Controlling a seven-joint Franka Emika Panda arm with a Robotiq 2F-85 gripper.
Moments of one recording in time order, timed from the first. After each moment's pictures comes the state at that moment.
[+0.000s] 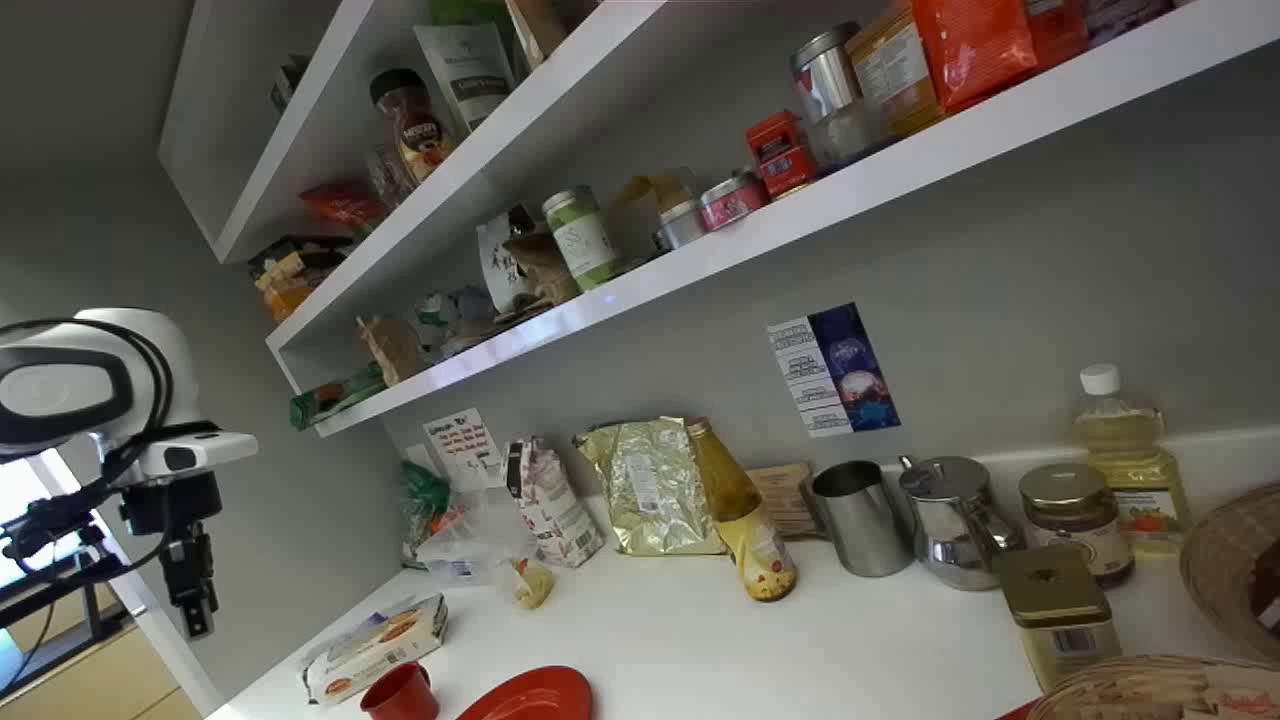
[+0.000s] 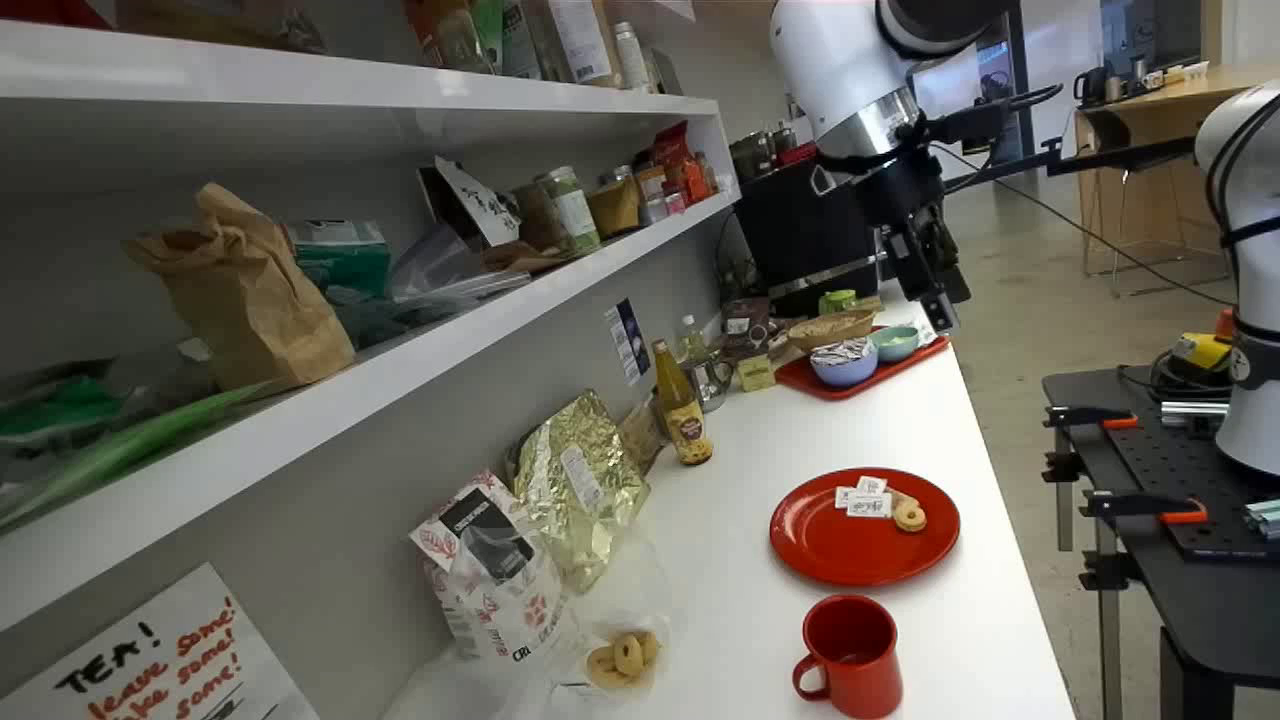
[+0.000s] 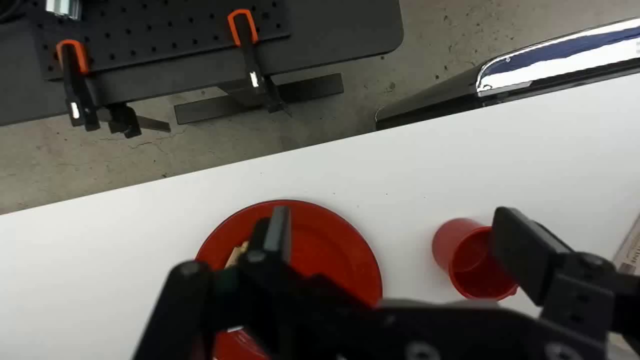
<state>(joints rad) 0.11 -0.42 0.24 -2.45 0.22 1.83 0.43</state>
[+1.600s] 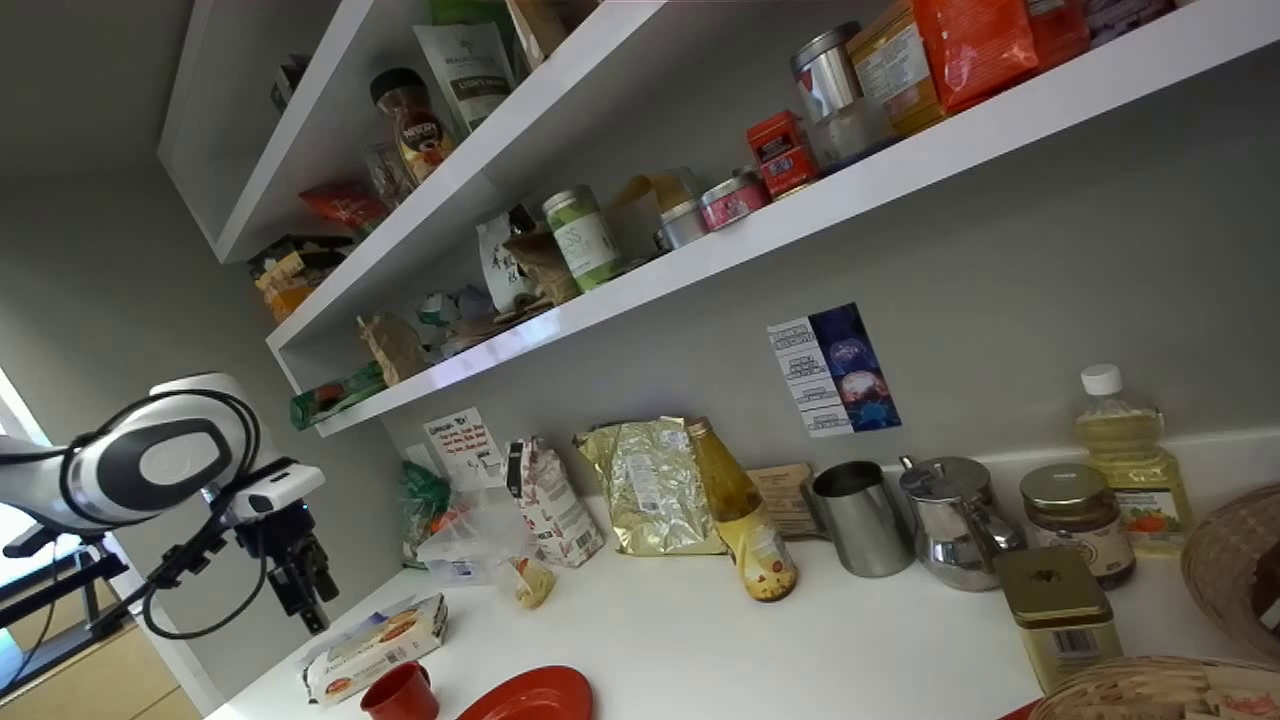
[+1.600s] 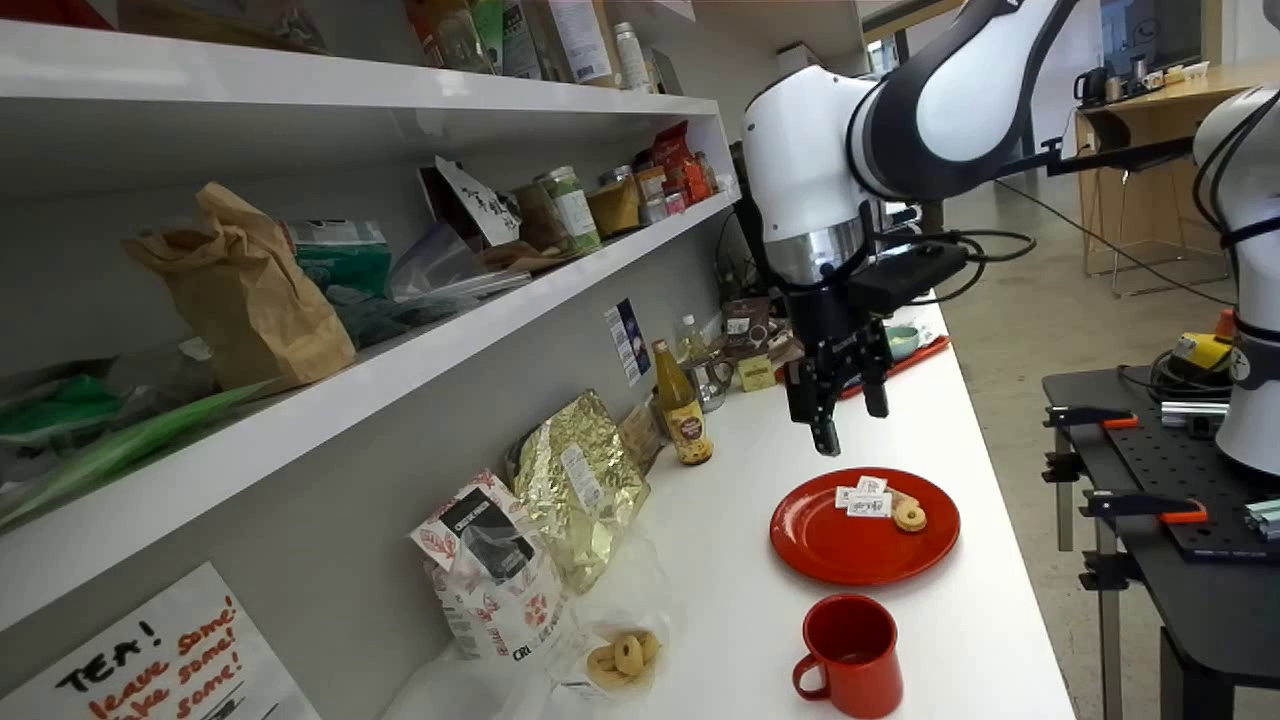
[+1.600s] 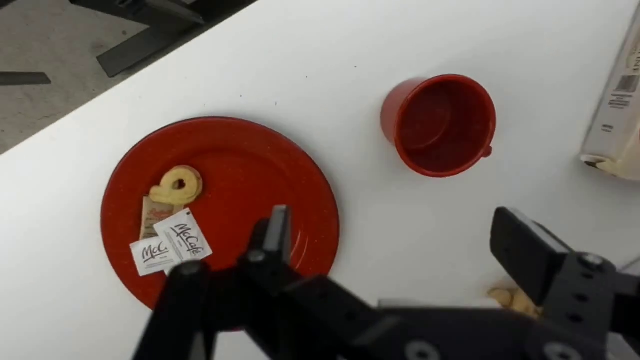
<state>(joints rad) 0.13 -0.09 0.33 -2.41 0.12 2.36 0.83</state>
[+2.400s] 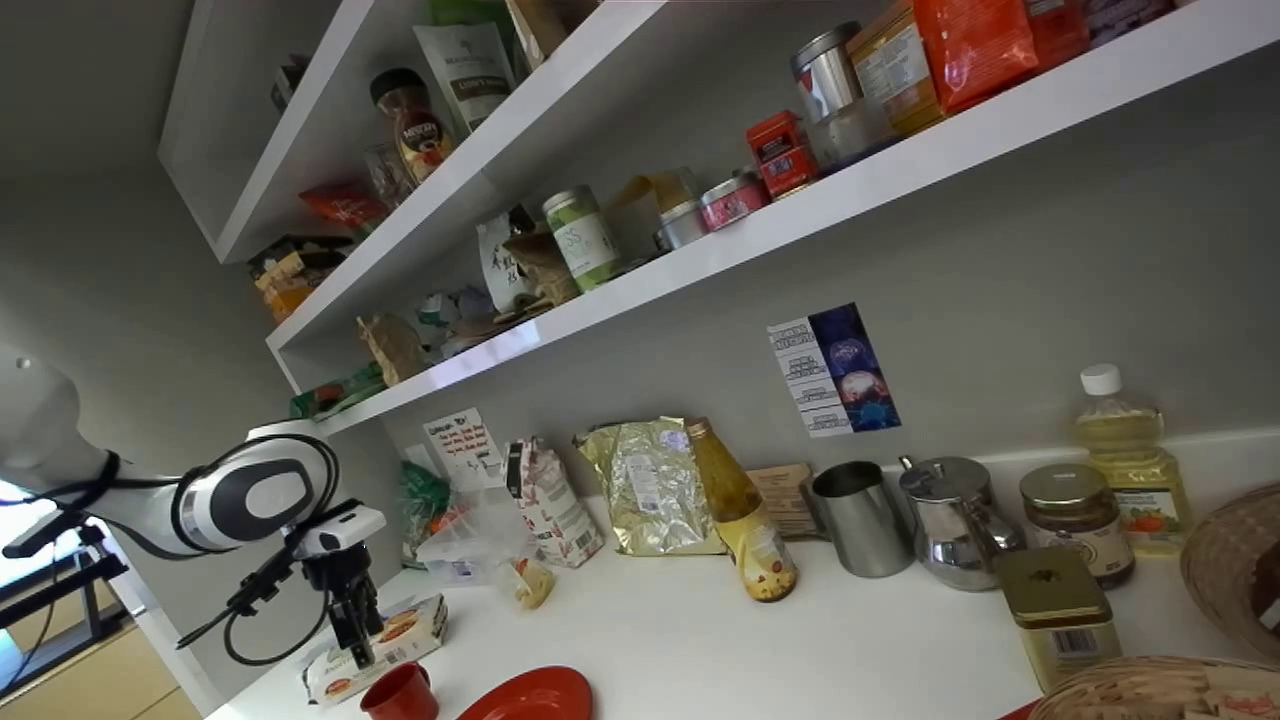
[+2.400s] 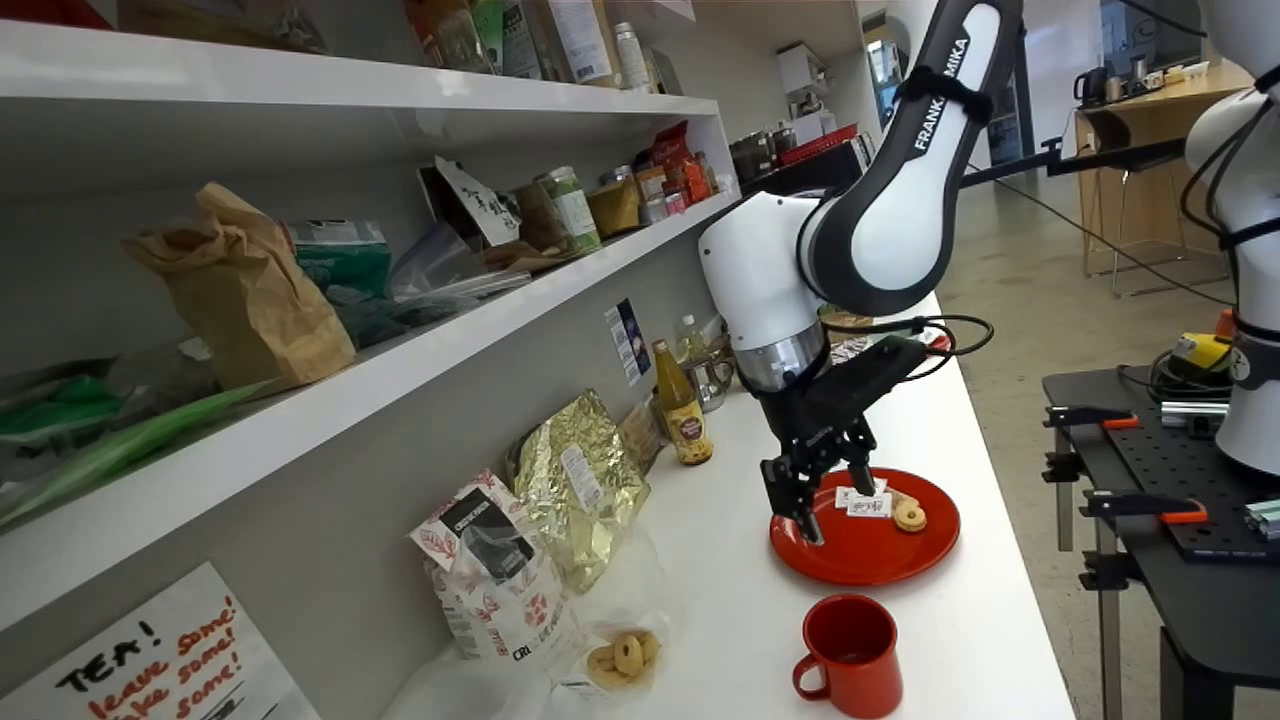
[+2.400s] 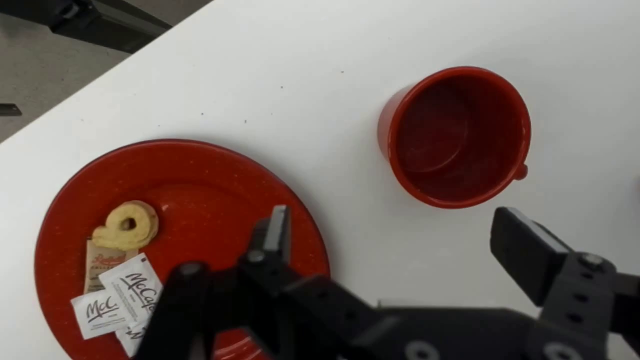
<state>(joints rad) 0.21 0.23 0.25 -2.25 0.07 2.41 0.91</state>
